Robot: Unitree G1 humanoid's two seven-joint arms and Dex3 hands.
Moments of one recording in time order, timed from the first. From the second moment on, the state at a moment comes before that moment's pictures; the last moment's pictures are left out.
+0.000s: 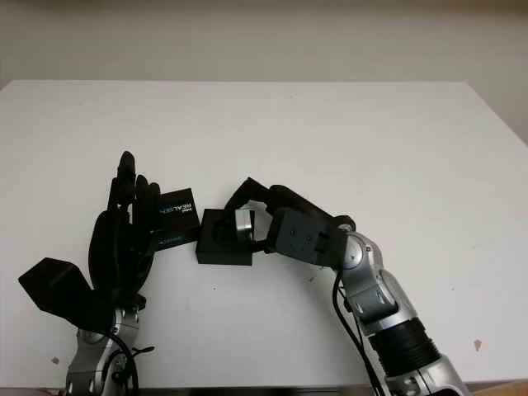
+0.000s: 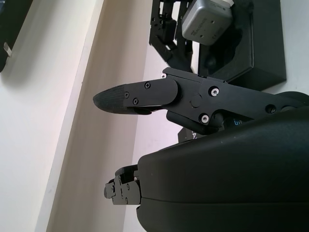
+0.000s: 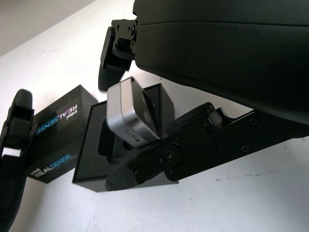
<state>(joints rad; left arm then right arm) 0.01 -0.06 0.07 -0.12 -0.15 -0.09 -0.01 -0.40 -0.35 0.30 0.06 -0.31 0.10 0.44</state>
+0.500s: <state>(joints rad) 0.02 -0.06 0.06 -0.12 -0.14 -0.10 -0.01 -0.40 -0.35 0.30 0.06 -0.34 0.03 0.42</state>
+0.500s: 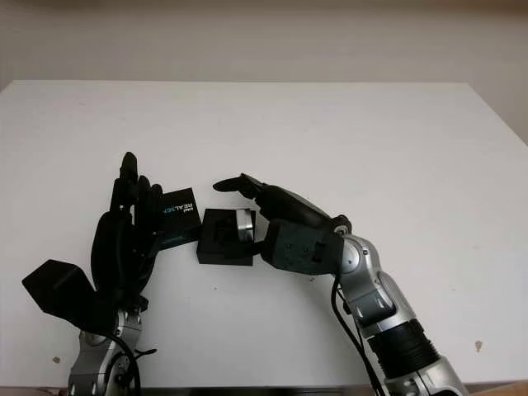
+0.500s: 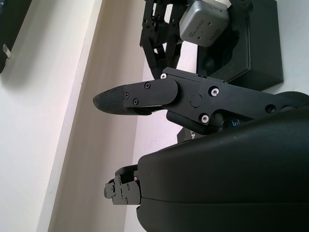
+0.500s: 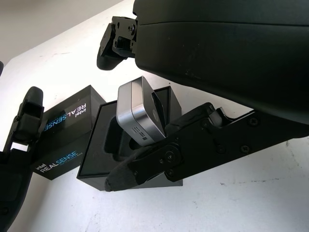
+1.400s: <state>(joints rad) 0.04 -0.07 0.06 -0.13 -0.14 -0.10 0.00 -0.49 -0.39 0.06 0.31 -0.07 -0.11 0.49</state>
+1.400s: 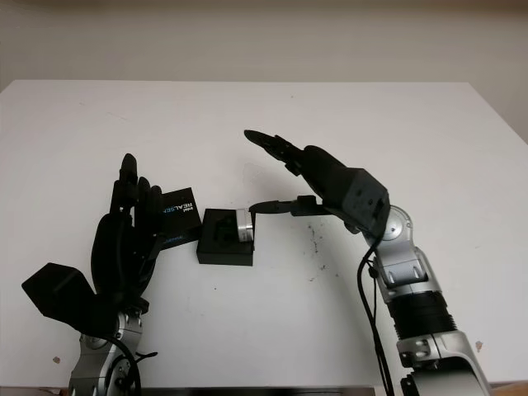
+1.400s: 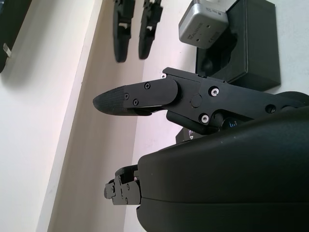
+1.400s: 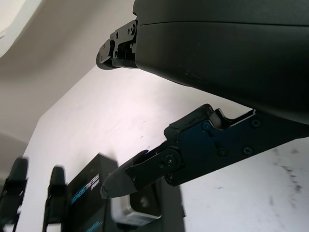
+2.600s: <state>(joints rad) 0.03 -0.06 0.06 -0.12 -0.14 -0.09 -0.01 -0.11 -0.17 0.07 0.12 0.05 -0.06 0.36</state>
